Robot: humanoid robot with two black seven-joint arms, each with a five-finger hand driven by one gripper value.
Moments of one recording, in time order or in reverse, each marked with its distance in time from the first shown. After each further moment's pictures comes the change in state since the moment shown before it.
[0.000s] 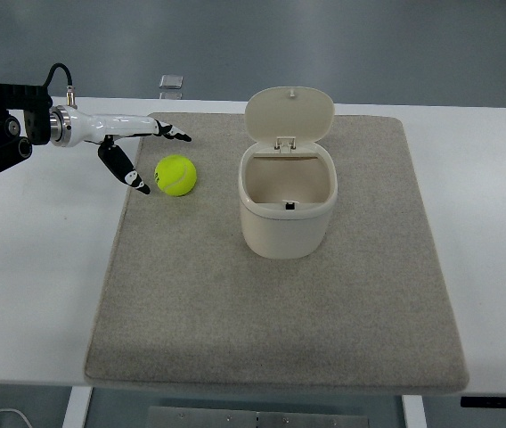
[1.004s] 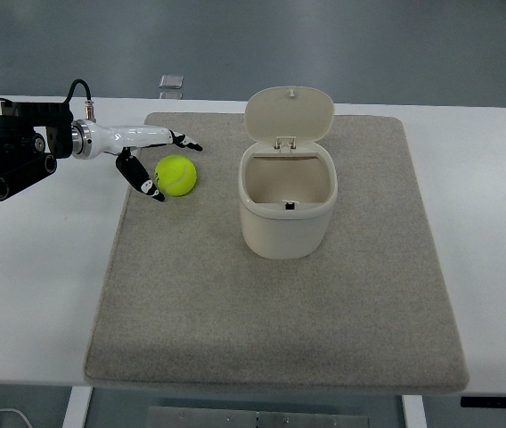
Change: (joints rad) left arm 0.064 -0.115 -0.001 0.105 -0.006 0.060 -0.002; right arm 0.000 0.000 0.000 0.000 0.000 0.000 0.000
